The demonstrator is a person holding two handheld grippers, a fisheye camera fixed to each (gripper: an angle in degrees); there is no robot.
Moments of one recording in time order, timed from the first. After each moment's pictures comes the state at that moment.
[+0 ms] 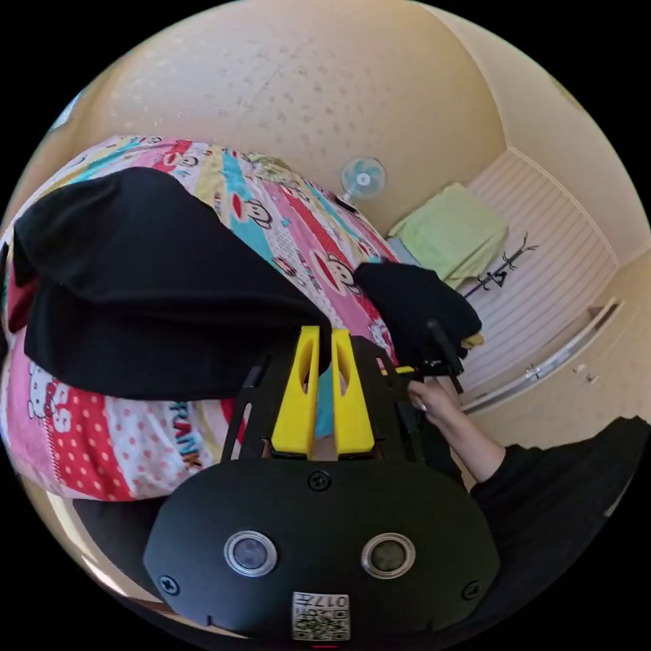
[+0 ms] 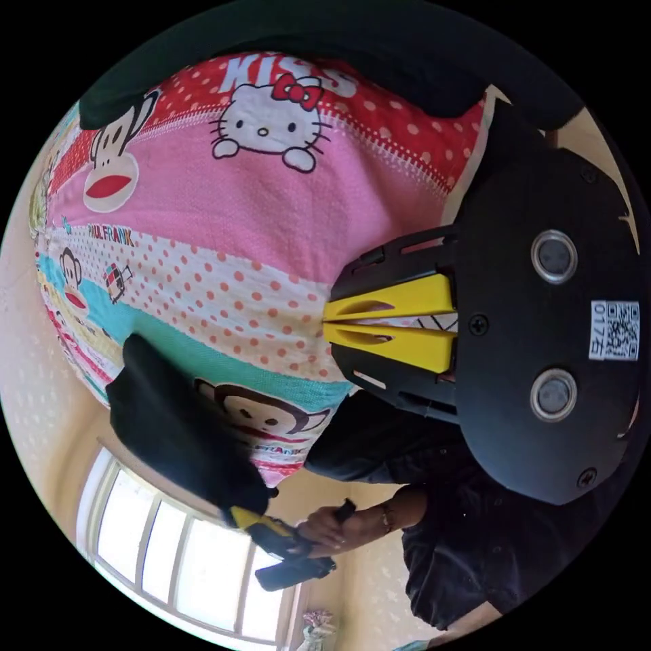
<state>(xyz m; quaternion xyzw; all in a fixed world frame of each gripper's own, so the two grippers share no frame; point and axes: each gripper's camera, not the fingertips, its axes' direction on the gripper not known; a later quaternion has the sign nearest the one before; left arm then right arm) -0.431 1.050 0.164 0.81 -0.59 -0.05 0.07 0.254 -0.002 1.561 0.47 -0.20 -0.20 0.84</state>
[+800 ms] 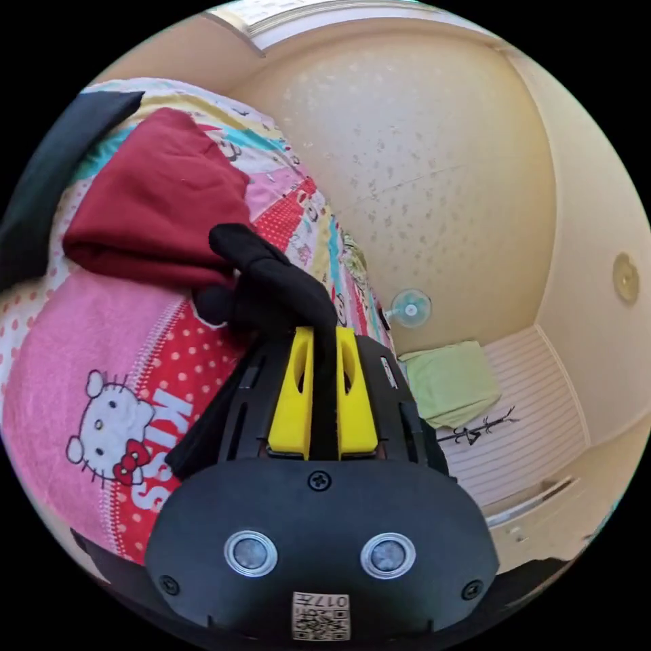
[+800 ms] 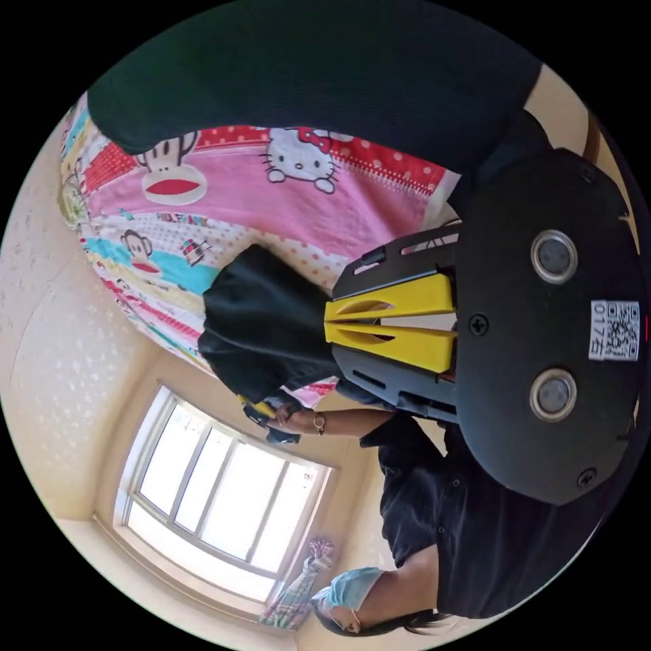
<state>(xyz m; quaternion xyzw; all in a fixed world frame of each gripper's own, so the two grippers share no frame) -0.430 1.300 0.255 0.92 -0.37 0.08 -0.09 0.350 0.123 1.467 0.54 -0.31 -0.26 0.74</state>
